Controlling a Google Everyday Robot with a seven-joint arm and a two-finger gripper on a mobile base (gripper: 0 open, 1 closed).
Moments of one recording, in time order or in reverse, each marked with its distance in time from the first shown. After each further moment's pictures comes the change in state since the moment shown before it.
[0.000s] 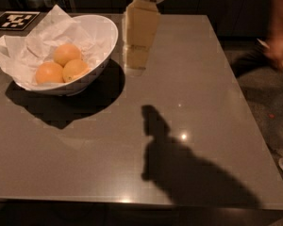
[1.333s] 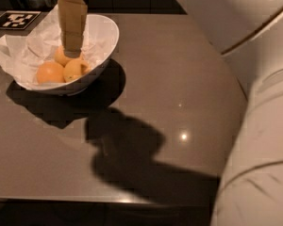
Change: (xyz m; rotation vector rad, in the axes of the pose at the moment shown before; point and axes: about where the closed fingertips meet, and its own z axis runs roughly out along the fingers) arm -0.111 -0.057 0.061 -0.074 -0.079 -0.120
